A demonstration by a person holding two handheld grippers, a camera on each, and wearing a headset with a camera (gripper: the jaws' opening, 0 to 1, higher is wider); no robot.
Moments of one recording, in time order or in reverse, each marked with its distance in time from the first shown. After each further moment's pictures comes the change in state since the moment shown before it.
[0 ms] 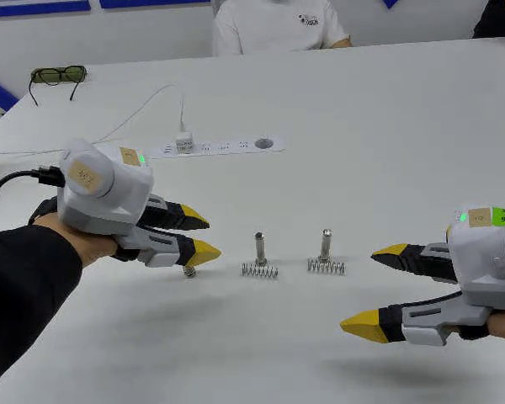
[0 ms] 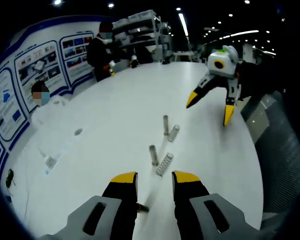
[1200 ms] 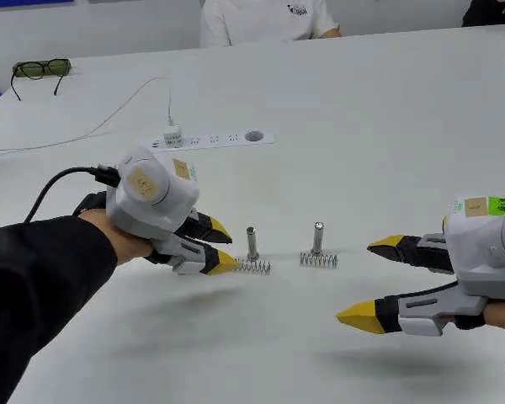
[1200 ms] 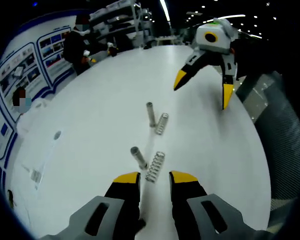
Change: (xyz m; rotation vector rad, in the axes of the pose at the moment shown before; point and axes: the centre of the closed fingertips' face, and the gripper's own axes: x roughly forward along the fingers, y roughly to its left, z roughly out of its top) left arm 0.049 -0.017 -0.012 0.121 0.138 -0.112; right arm -0.002 -0.002 -0.001 0.012 0.003 -0.011
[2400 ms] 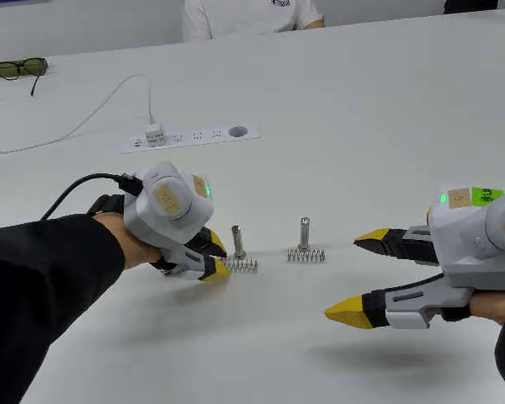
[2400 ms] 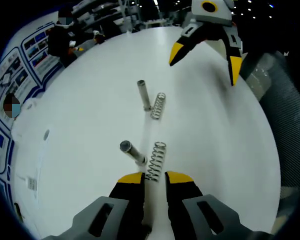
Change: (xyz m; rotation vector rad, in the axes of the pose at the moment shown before) left arm 0.030 0.003 -0.021 0.075 0.146 -0.040; right arm 0.001 -0.002 -0.001 0.012 -0.004 0.005
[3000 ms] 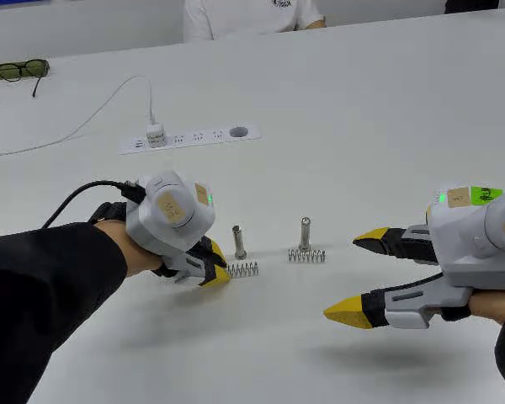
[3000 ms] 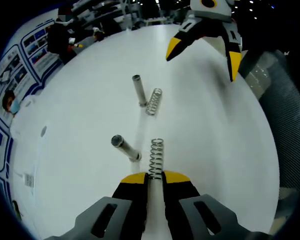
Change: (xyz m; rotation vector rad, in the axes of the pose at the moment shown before) left arm 0.002 -0.006 -0.008 -0.013 0.019 -0.009; right arm 0.000 0.001 0.002 -0.009 -0.006 0.003
